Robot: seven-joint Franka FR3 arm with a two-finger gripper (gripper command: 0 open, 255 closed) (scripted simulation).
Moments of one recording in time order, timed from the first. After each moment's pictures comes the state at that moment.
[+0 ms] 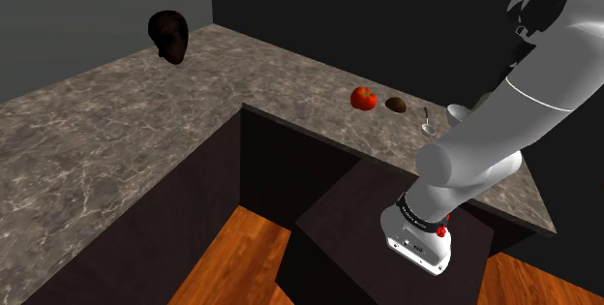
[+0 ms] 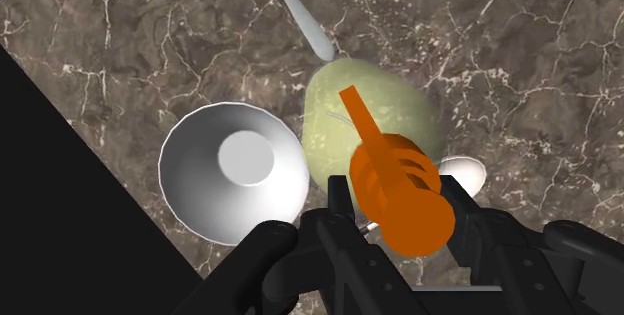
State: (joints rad) arm -0.56 -0.01 -0.97 -1.89 -0.08 1.88 -1.24
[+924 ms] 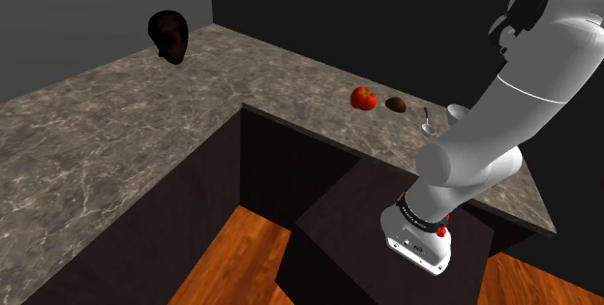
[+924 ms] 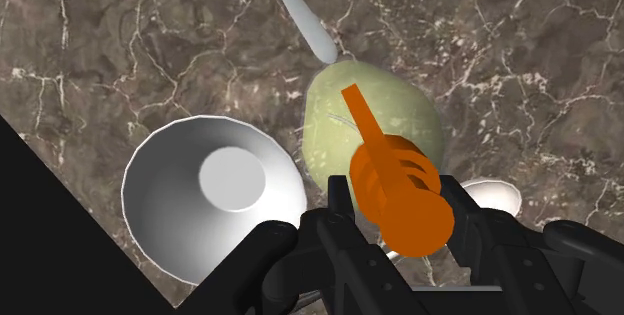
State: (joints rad) arm -0.57 0.07 -0.98 -2.03 -0.01 2.07 -1.28
